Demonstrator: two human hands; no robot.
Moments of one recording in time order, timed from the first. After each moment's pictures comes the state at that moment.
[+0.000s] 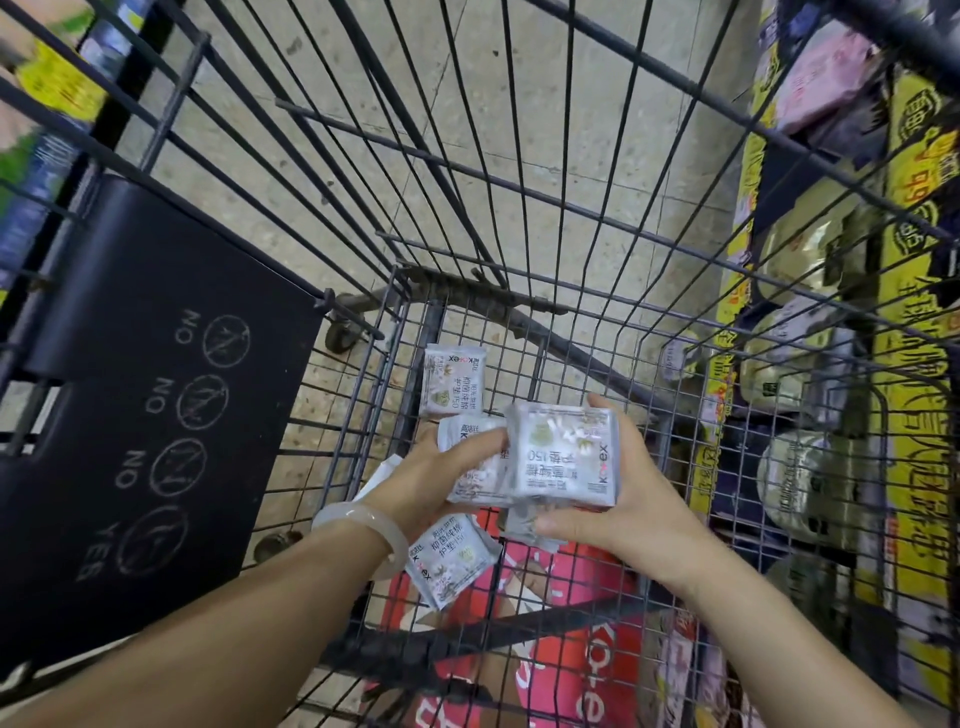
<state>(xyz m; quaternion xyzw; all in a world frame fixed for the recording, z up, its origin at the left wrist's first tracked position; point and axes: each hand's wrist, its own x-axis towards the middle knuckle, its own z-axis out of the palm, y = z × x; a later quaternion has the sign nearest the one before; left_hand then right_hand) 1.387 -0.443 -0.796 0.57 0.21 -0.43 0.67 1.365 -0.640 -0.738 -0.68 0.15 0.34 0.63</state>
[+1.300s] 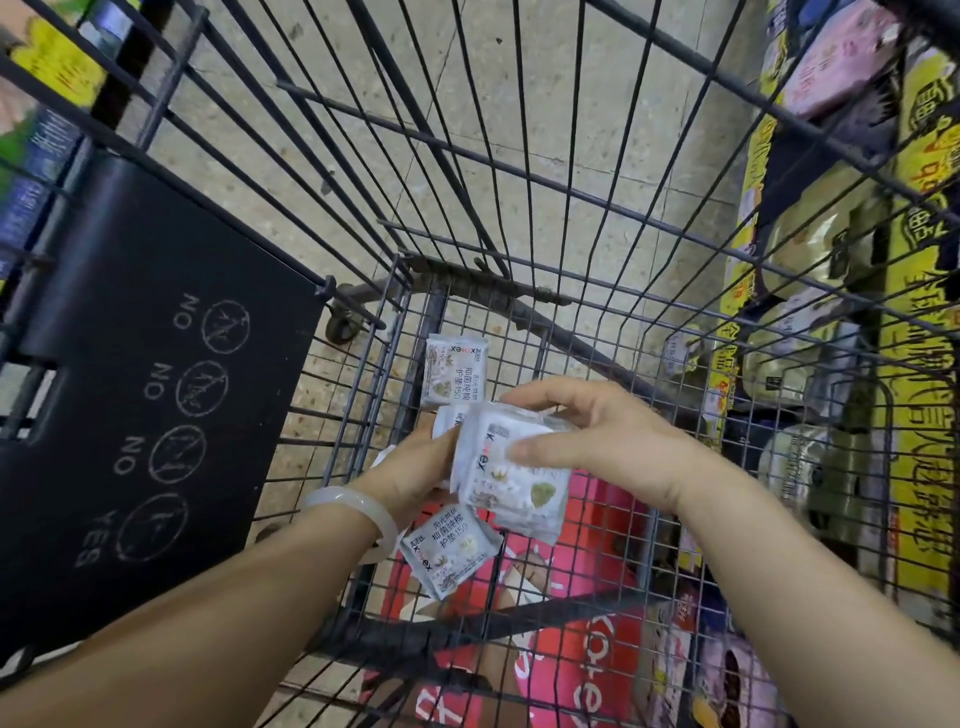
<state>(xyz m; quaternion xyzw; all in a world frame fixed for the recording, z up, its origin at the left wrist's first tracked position) 1.387 -0.433 -0.814 0.55 0.25 -0.44 0.66 1.418 -0.621 -0.715 -0.69 0.06 0.44 0.57</state>
